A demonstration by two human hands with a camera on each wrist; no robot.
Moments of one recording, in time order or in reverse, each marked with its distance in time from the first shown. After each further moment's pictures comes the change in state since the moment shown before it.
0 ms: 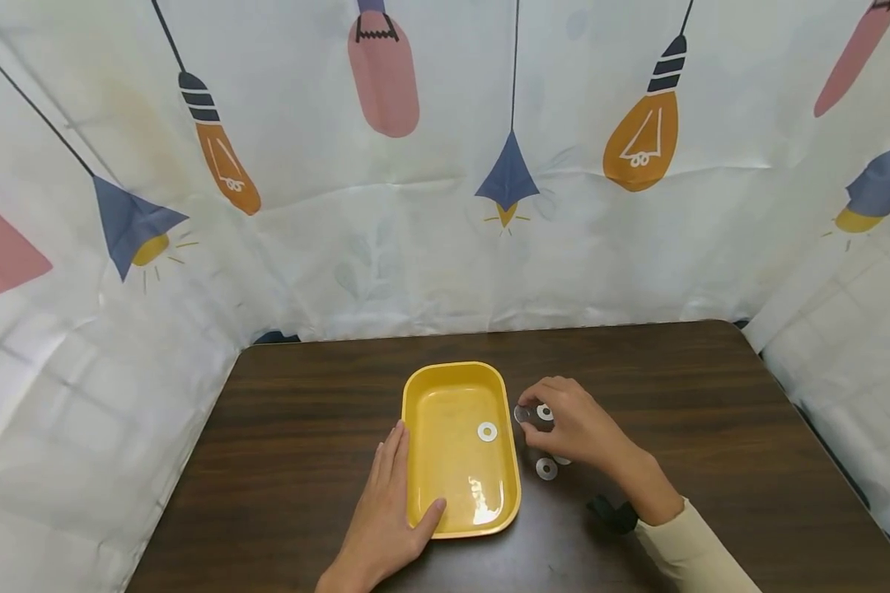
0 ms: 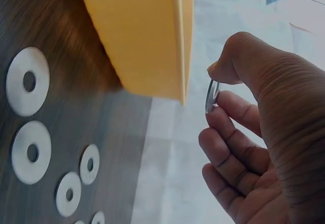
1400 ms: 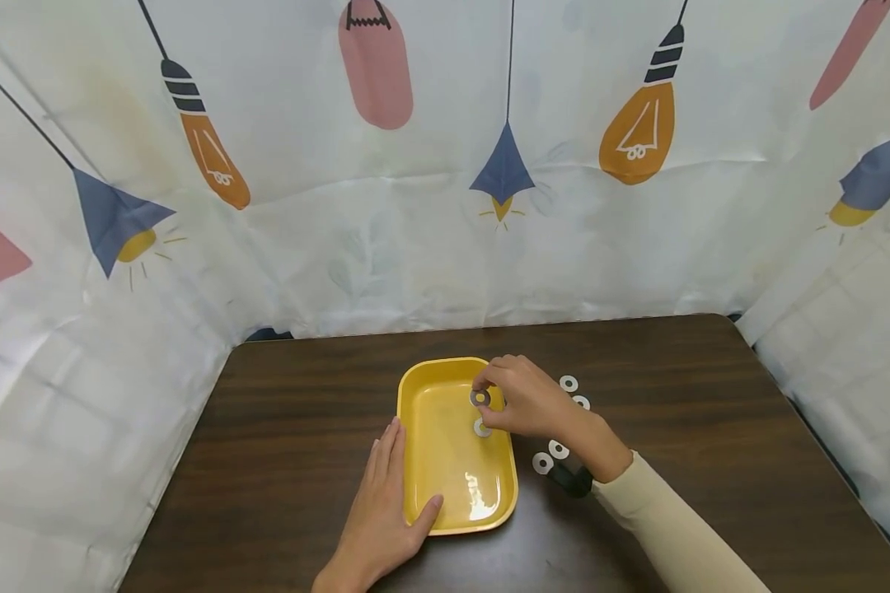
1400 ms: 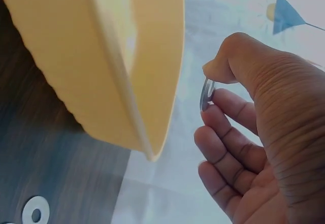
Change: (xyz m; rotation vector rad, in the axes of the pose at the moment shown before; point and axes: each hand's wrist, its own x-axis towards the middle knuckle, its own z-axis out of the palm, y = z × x) left_hand 0.003 0.000 0.002 -0.004 0.002 0.003; right_hand 0.055 -0.025 0.008 0.002 -0.153 -0.099
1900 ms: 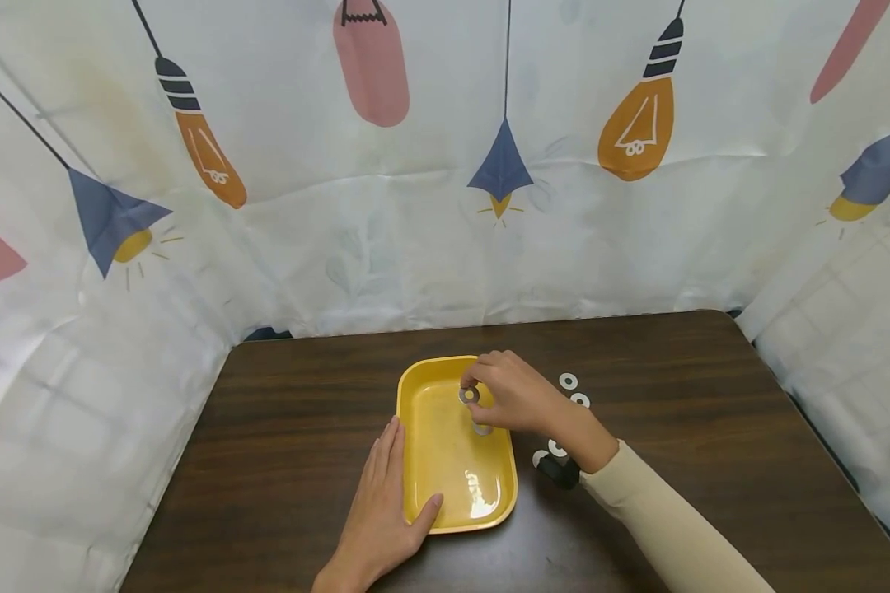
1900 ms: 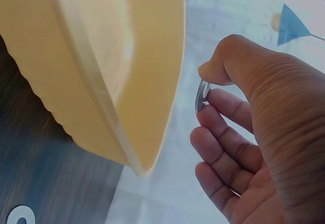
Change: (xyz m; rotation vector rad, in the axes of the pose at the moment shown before) left_hand 0.000 0.001 -0.001 0.019 -0.053 -0.047; right_hand 0.014 -0.007 0.000 -0.031 -0.036 -0.046
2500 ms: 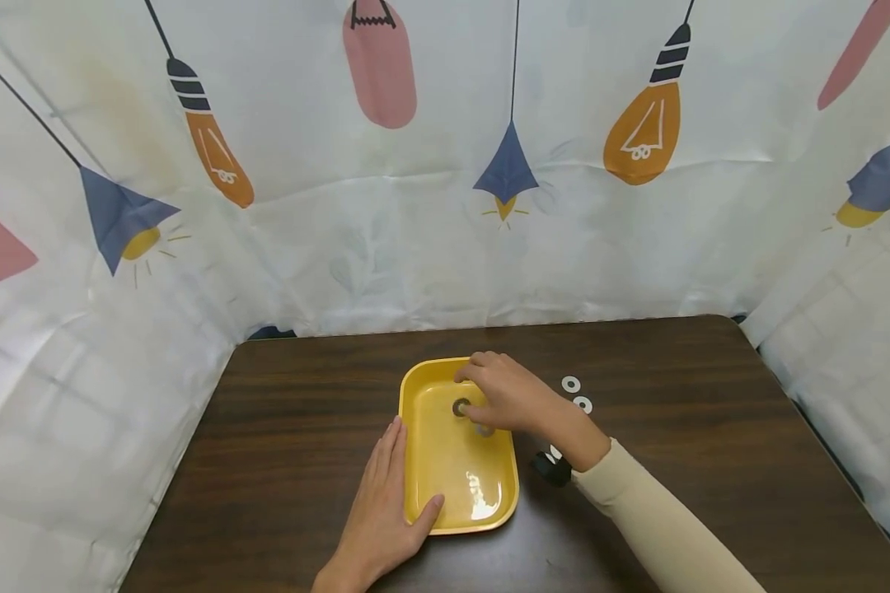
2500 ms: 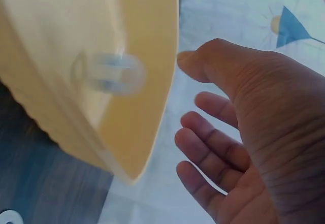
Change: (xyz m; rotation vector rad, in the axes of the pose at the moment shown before) left_hand -0.001 -0.002 0.000 -0.005 0.048 0.035; right_hand 0.011 -0.009 -0.002 0.025 -0.130 0.078
